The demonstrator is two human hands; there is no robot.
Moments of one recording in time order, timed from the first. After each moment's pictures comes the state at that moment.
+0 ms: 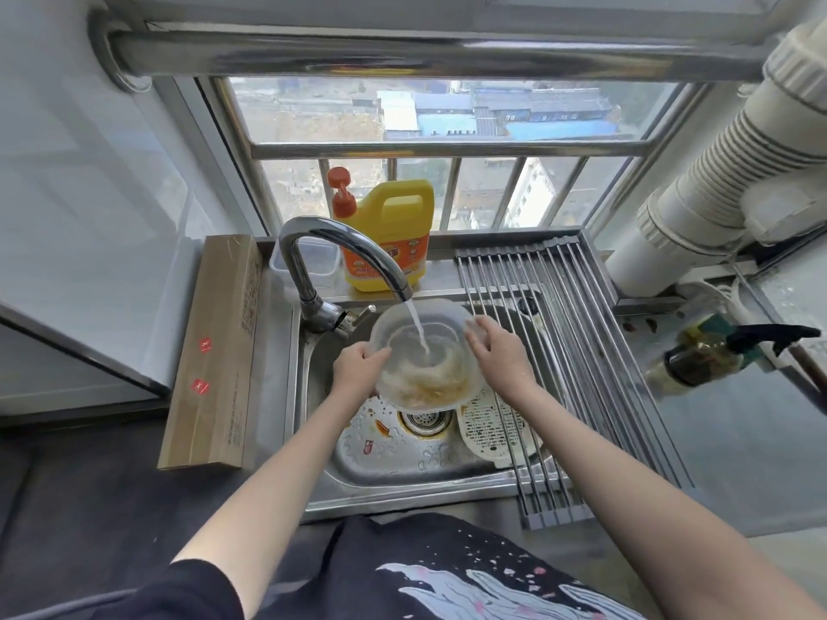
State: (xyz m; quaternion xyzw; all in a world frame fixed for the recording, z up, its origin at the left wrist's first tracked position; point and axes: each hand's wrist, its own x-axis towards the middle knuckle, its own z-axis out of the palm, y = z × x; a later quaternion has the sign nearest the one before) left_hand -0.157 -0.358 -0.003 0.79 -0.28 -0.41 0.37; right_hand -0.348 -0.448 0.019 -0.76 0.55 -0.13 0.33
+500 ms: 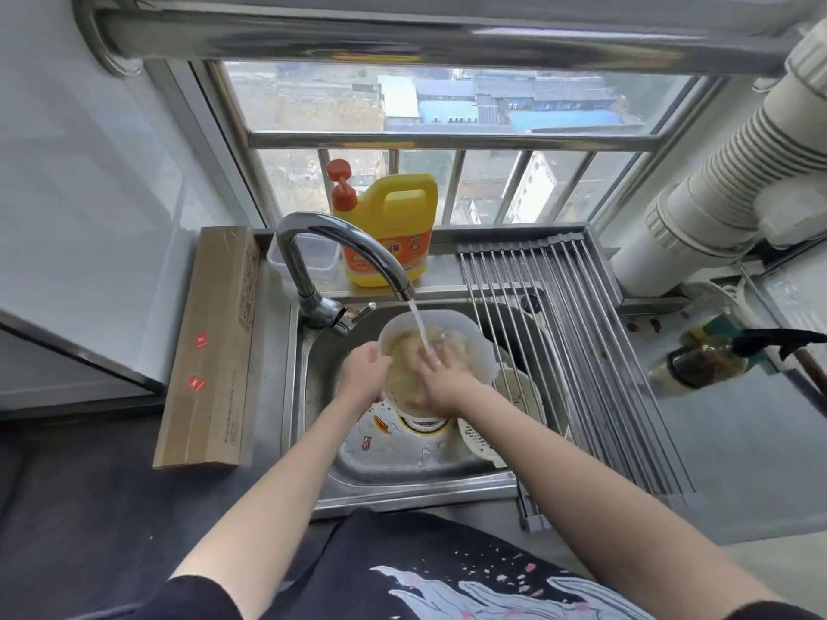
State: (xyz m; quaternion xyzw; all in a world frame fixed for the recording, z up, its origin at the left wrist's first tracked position) left_hand -0.166 -0.359 -0.008 0.78 -0.31 -0.42 0.36; right_hand -0.297 -0.423 -0.004 -0.87 0.34 0.32 0.17
